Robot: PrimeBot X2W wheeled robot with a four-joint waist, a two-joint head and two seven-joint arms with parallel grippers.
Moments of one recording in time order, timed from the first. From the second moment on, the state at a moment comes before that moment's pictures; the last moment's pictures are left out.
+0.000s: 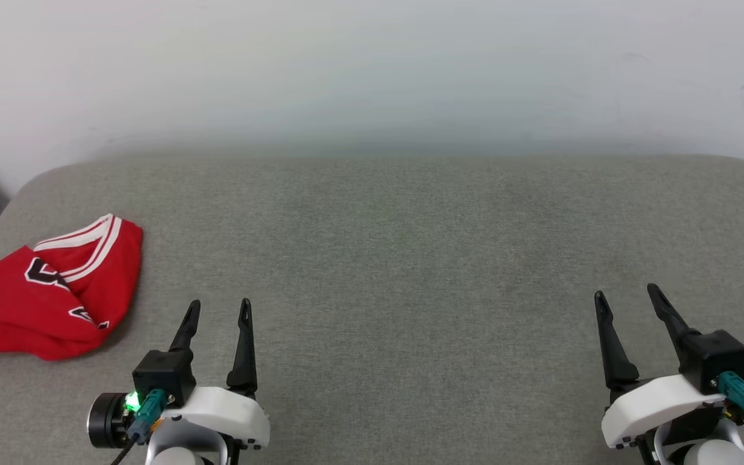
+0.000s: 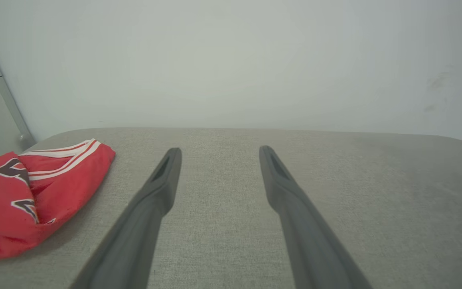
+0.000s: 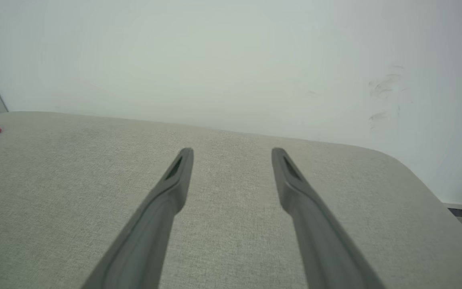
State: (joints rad) left arm -0.10 0.07 -0.07 0.27 -0.15 0.00 -0.26; right arm -0.06 -0.05 -0.04 0.14 -0.02 0.13 -0.13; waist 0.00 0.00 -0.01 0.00
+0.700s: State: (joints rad) left arm -0.12 0.07 -0.05 0.31 -0.17 0.00 -0.26; right arm -0.06 -0.05 0.05 0.13 0.00 0.13 -0.12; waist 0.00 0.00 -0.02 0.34
